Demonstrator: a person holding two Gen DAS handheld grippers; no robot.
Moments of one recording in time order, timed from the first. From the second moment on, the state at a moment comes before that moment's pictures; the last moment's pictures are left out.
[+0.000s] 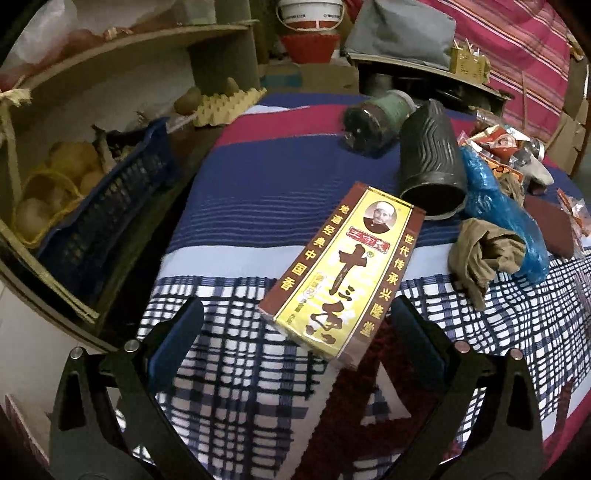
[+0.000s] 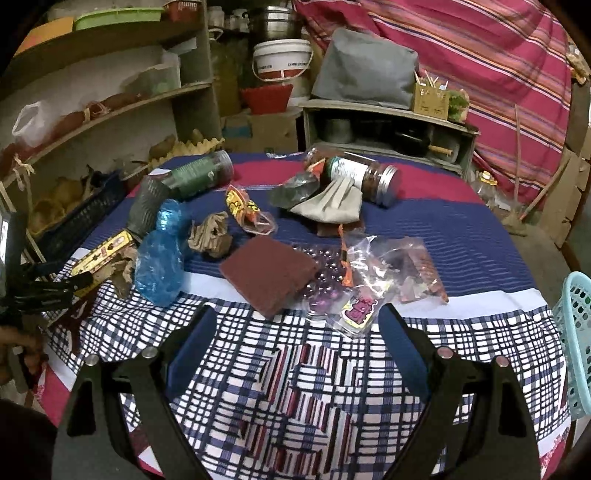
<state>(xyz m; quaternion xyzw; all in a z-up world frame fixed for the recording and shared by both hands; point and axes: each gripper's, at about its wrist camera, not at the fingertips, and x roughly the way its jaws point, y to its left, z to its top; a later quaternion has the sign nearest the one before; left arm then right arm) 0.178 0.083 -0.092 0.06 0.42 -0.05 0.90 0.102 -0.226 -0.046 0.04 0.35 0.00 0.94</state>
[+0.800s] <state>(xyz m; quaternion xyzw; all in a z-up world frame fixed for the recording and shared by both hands) 0.181 0.070 -0.089 0.00 0.41 -0.09 0.91 0.163 -0.221 -0.065 0.07 0.37 0.01 0.93</state>
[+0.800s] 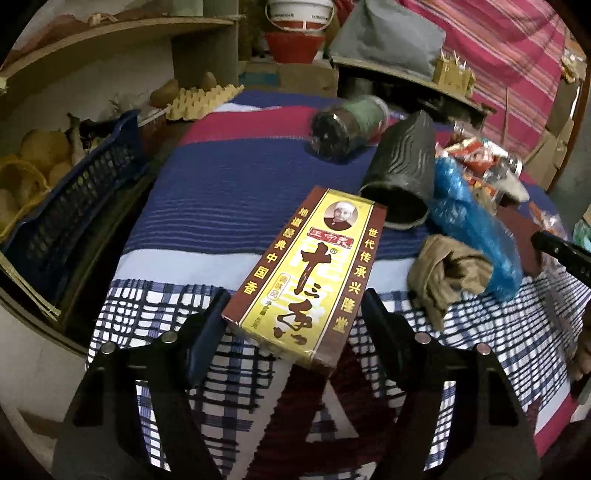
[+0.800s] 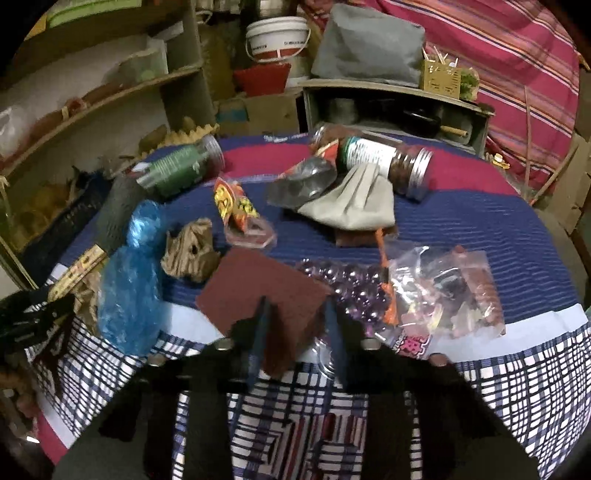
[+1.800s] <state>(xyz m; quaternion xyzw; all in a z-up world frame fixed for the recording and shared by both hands) 0.185 0.070 -0.085 -0.01 0.40 -0.10 0.91 0.178 -0.191 -0.080 -0.02 0.39 0.02 0.92</state>
